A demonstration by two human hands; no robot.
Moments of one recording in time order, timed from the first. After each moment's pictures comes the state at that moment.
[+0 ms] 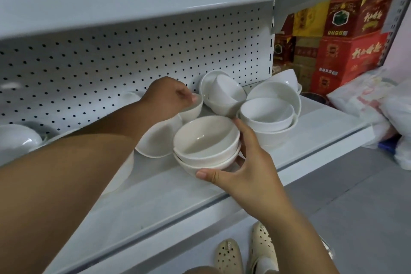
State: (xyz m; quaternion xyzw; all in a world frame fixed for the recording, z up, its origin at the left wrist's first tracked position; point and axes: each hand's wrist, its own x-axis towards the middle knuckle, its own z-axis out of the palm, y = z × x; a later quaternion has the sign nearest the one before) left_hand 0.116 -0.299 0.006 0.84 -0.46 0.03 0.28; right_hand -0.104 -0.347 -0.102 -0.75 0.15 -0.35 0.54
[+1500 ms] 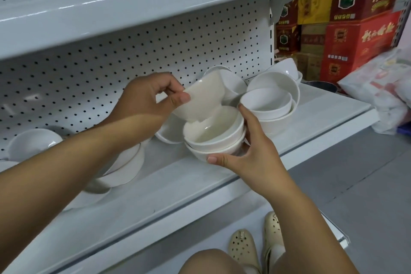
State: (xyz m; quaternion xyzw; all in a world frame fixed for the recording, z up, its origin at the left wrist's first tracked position) left_hand 0.050 -0.224 0.026 0.76 -0.52 0.09 0.37; right_hand -0.107 -0.358 -0.108 -0.73 0.14 -0.35 0.57
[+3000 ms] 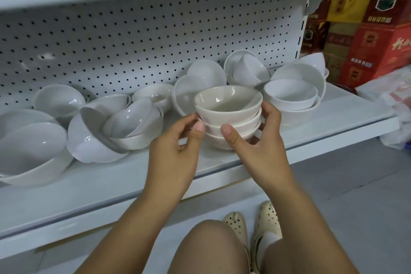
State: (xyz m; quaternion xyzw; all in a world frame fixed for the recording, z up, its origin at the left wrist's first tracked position) left_hand -0.021 -0.179 -0.078 0.74 -0.31 0.04 0.59; right_hand -0.105 -0.322 -0.104 -0.69 0.14 -0.39 0.59
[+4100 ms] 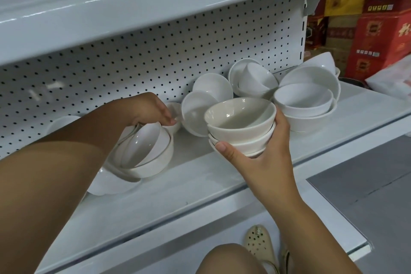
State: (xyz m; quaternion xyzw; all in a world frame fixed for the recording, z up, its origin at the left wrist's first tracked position) left_hand 0.190 -0.199 0.010 0.93 -0.31 -0.14 0.15; right_hand -0.077 -0.306 -0.109 -0.67 0.19 -0.47 0.54
